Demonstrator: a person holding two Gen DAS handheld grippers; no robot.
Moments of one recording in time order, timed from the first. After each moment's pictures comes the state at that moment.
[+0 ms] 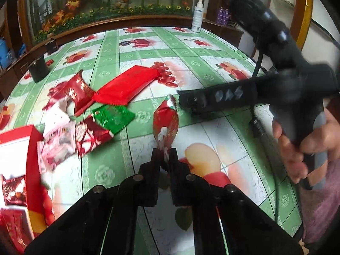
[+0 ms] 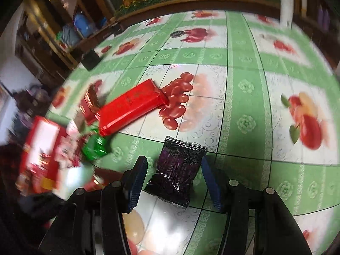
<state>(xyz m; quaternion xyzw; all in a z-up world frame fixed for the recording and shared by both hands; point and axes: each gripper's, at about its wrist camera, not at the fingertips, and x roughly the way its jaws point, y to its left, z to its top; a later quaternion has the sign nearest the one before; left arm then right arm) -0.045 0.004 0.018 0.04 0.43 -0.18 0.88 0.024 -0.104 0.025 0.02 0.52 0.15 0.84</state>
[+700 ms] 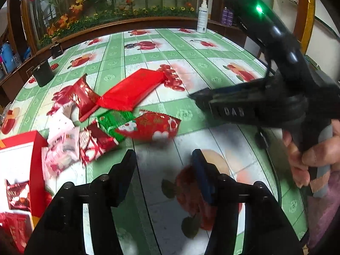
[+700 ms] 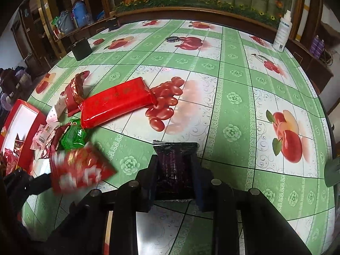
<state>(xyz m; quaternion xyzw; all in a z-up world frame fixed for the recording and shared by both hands) -0.034 0.001 0.018 0.06 0.42 -0.15 0.89 0.017 -0.097 0.024 -0.05 0.49 0.11 0.86</state>
